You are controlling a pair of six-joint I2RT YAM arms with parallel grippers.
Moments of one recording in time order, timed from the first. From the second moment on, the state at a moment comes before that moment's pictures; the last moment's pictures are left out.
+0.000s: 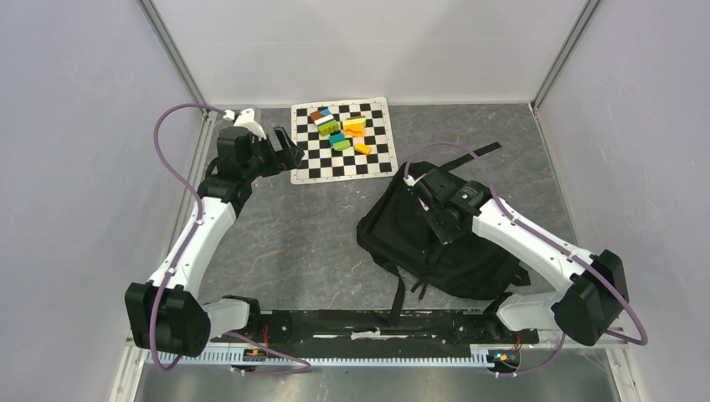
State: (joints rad) left arm -0.15 1.21 1.03 -0.26 0.14 -0.39; right arm 0.70 1.29 1.07 -1.07 0.26 0.11
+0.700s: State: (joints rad) left arm -0.15 1.21 1.03 -0.26 0.15 -0.39; right arm 0.69 1.17 0.75 -0.52 0.29 -0.01
